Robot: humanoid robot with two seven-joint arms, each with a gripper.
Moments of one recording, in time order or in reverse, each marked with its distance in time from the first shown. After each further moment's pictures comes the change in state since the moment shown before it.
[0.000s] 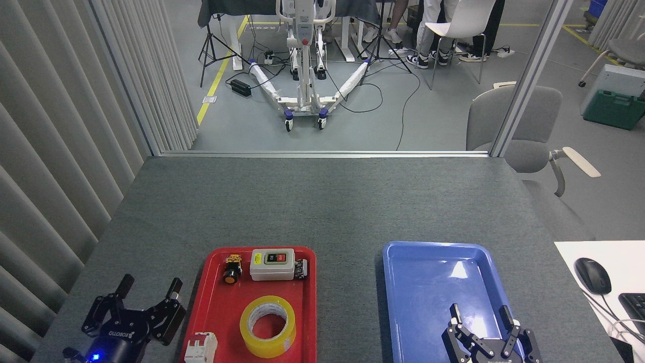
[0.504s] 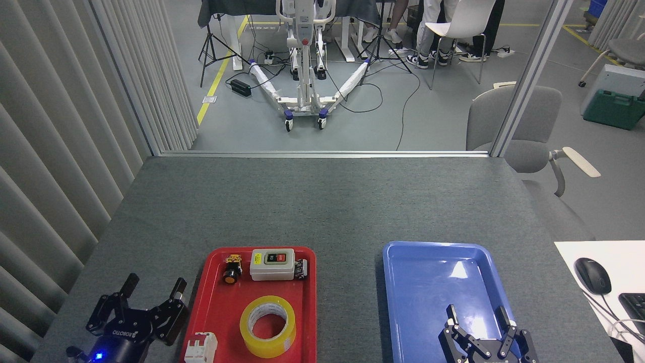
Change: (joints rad) left arm -0.005 -0.003 -0.006 0.000 0.006 -0.017 -0.006; right arm 0.001 0.003 0.009 0.000 0.001 0.003 -0.003
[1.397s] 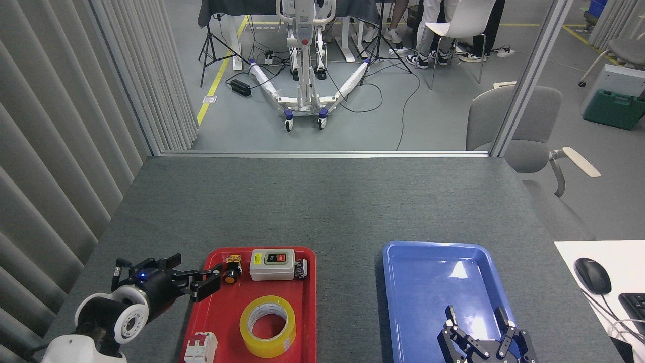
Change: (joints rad) left arm -0.351 -0.005 -0.060 0.041 0.042 -0.046 -0.957; right arm 0.000 0.005 -0.001 0.002 0.018 0.000 0.004
